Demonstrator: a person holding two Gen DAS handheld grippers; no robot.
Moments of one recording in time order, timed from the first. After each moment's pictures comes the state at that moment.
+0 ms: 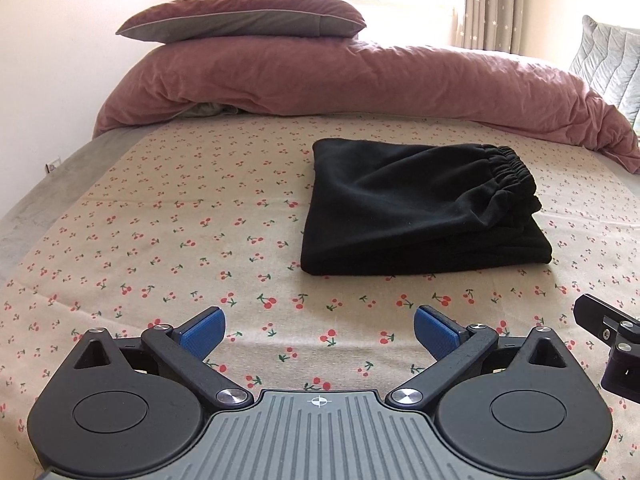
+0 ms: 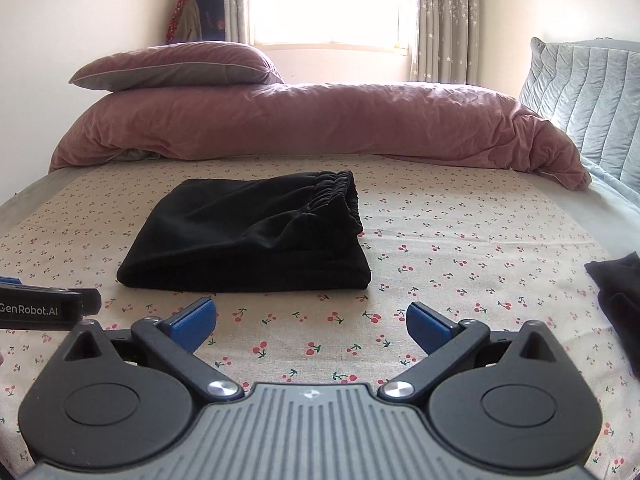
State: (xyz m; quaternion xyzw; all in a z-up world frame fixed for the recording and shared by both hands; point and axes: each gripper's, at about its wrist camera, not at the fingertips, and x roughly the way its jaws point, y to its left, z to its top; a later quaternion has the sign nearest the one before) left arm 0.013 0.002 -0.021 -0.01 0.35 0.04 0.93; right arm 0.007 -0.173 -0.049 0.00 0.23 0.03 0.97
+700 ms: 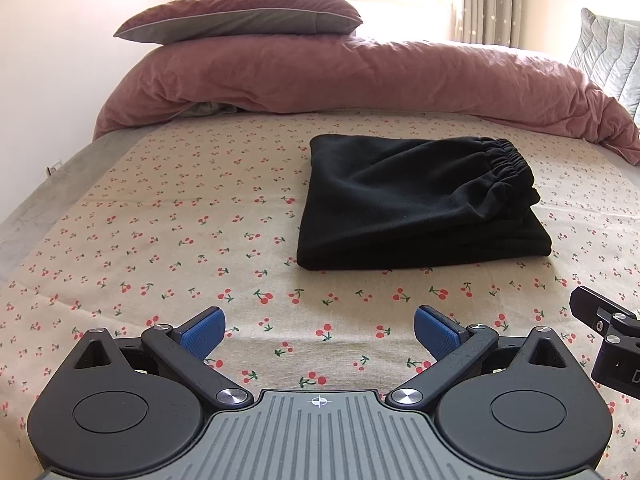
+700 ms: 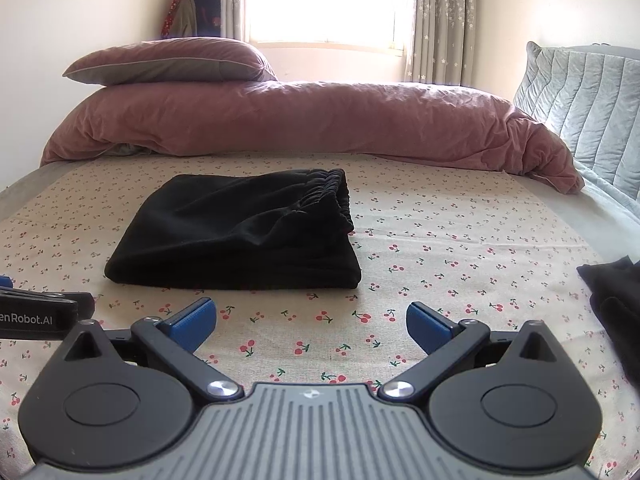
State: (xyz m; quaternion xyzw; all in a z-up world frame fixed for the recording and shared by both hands) left arm 0.011 -0.004 -0.022 0.00 0.36 0.04 0.93; right arm 0.010 -0.170 -0.052 -0.01 0.23 0.02 0.97
